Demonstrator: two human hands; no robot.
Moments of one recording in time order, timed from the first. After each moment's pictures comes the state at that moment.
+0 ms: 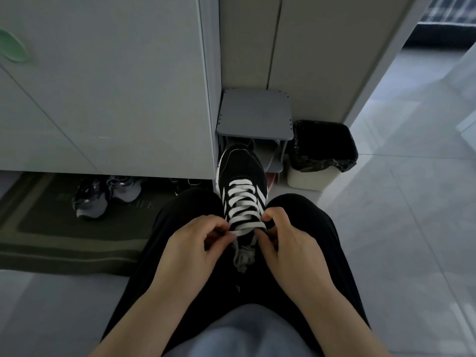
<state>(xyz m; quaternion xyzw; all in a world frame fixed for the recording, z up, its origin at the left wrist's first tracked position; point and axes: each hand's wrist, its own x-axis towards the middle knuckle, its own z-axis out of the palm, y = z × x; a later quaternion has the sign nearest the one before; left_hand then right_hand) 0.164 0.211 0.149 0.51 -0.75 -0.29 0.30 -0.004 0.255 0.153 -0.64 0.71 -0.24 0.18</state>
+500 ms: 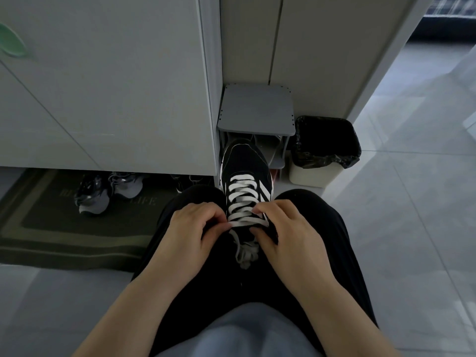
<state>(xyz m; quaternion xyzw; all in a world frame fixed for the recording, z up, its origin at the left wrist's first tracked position) 0.172 0.192 0.149 0.47 -0.81 -0.25 0.23 -0.003 0.250 0.145 -0.66 0.68 -0.32 0.08</state>
